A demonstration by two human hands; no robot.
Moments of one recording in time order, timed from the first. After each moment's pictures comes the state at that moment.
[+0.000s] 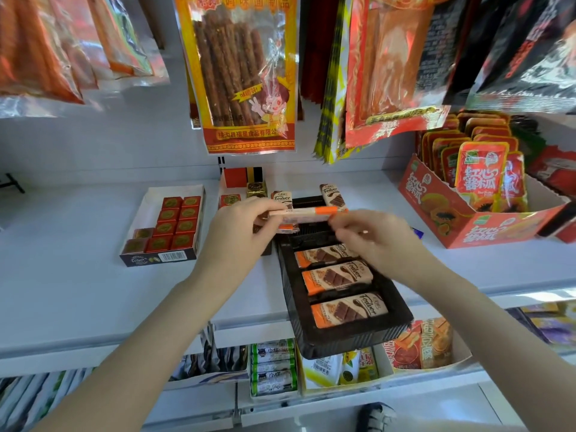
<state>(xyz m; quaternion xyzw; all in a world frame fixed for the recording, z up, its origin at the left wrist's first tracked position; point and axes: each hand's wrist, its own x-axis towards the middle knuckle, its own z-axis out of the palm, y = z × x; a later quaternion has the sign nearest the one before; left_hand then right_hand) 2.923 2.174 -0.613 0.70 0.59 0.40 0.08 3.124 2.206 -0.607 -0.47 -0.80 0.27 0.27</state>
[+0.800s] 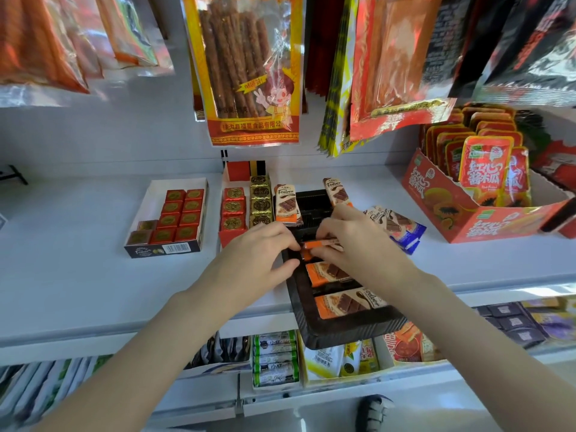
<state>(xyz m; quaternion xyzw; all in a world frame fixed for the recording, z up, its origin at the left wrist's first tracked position) 2.925 2.153 -0.626 0.80 0.56 0.18 0.10 3.097 2.199 -0.623 -0.43 -0.88 0.04 0.17</state>
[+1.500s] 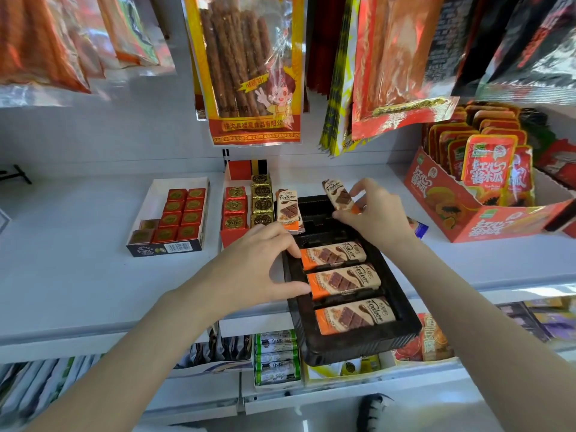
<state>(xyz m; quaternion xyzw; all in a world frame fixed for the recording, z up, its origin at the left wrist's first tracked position) 2.920 2.148 -0.619 0.80 0.55 0.13 0.20 3.109 2.250 -0.629 -0.61 -0.73 0.16 0.26</state>
